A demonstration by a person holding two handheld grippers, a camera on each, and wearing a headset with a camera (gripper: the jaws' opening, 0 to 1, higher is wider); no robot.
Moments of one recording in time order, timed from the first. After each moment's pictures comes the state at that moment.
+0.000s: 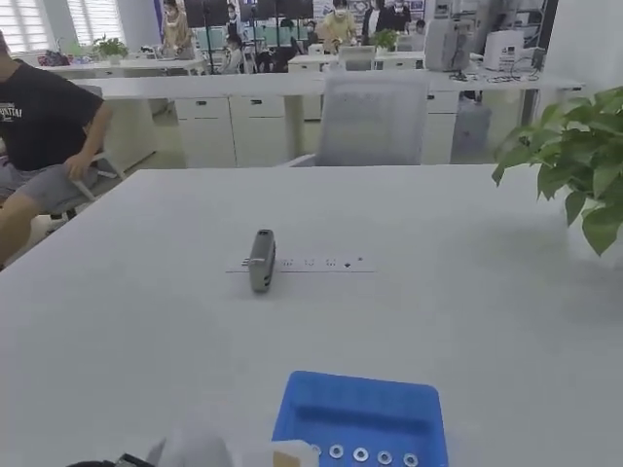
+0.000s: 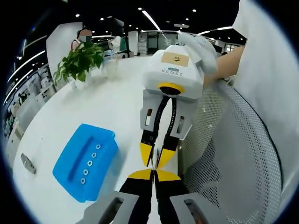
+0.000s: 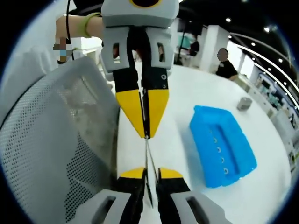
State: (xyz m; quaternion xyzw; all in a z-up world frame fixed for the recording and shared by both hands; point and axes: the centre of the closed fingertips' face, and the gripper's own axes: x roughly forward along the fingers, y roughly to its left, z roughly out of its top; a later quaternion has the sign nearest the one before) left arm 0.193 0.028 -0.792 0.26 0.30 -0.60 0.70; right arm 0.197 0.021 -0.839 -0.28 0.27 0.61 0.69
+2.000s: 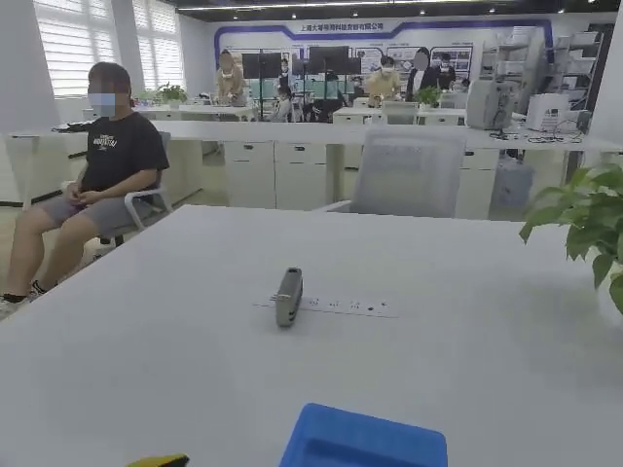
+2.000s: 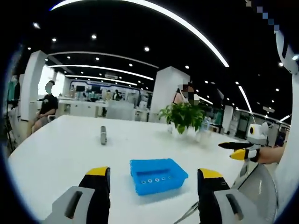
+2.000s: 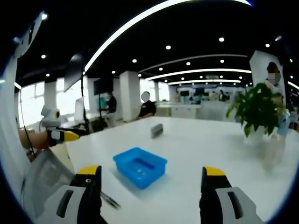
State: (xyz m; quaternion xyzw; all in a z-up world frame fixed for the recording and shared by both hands) left arm 0.234 0.148 -0.696 -0.08 0.09 -0.22 0.97; right arm 0.252 -0.116 -0.708 -0.01 0.11 0.35 0.93
